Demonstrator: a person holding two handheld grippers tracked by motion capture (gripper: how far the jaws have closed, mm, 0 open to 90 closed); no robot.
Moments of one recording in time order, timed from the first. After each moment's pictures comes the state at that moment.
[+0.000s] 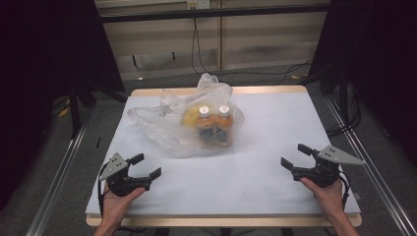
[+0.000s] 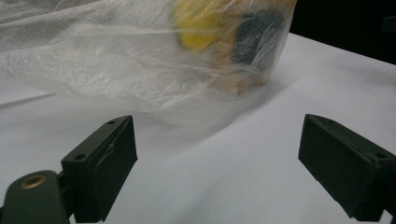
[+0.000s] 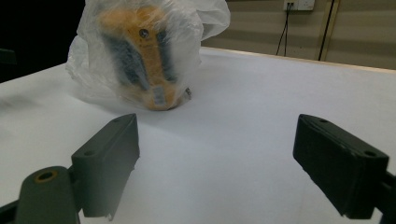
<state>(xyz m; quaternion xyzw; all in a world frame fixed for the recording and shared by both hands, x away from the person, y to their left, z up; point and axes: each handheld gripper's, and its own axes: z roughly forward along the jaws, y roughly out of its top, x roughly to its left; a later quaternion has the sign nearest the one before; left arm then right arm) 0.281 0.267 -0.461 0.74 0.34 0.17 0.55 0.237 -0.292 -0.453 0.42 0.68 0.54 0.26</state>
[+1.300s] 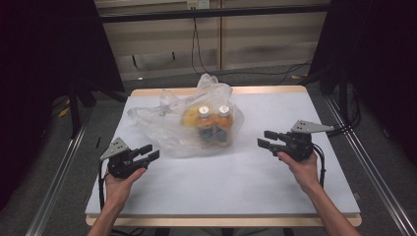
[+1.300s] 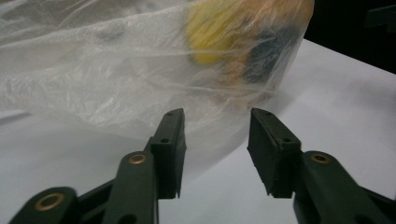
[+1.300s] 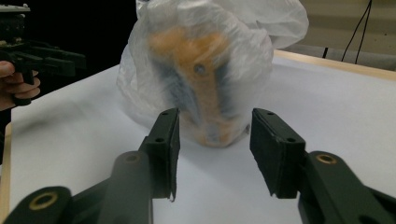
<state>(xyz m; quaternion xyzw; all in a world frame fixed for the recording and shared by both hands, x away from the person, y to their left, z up) 0.319 0.265 -0.438 0.75 0.35 0.15 0.54 0.304 -0.242 -0.417 0.37 0.73 0.56 0.15</state>
